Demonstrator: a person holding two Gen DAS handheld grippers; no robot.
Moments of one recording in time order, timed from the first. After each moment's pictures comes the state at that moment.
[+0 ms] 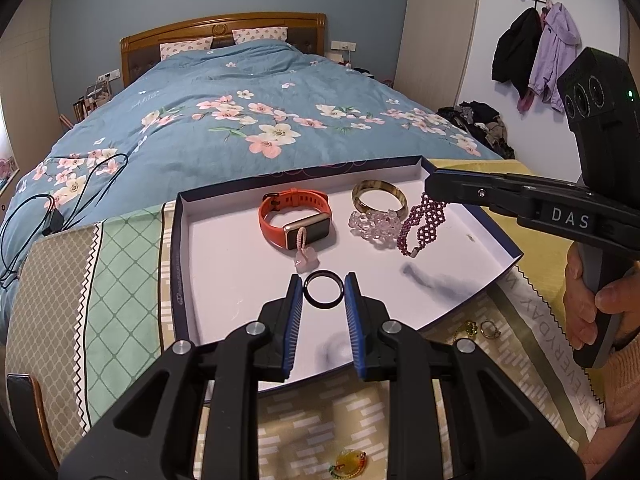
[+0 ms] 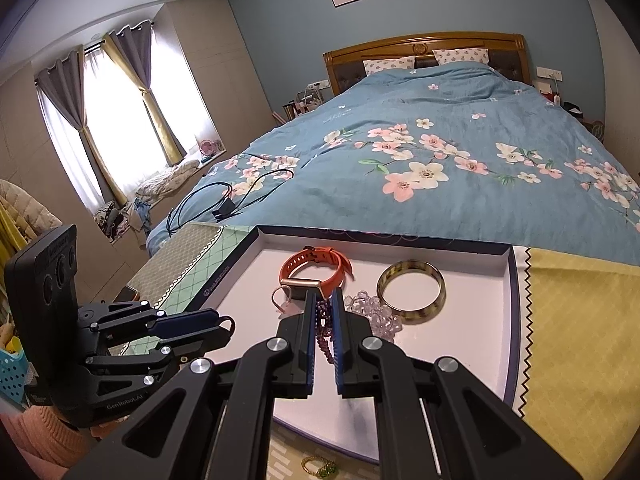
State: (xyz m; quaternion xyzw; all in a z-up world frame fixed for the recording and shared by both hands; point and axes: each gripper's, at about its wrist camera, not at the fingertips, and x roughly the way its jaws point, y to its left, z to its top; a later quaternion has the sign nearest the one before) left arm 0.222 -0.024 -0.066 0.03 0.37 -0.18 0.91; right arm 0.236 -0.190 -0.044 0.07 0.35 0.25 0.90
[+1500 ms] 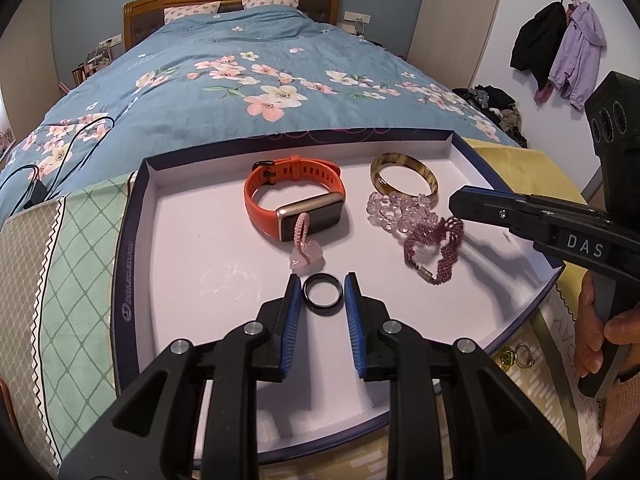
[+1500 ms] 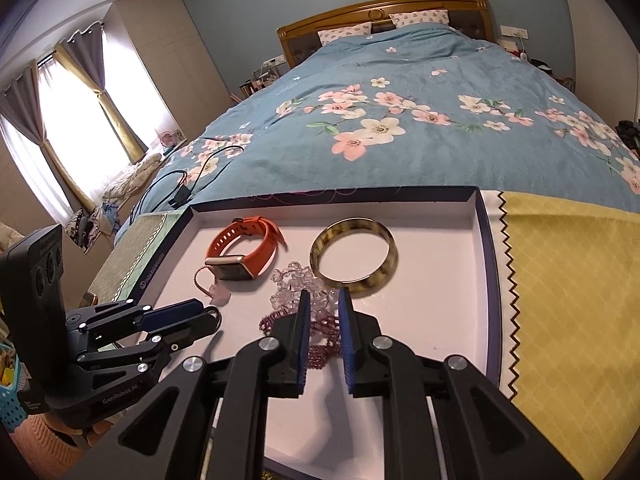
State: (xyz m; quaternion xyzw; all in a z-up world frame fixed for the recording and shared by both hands) left arm 0.278 -0.043 -0.111 0.01 0.43 -0.17 0.89; right arm 0.265 -0.210 -0.086 0.09 0.41 0.19 0.89
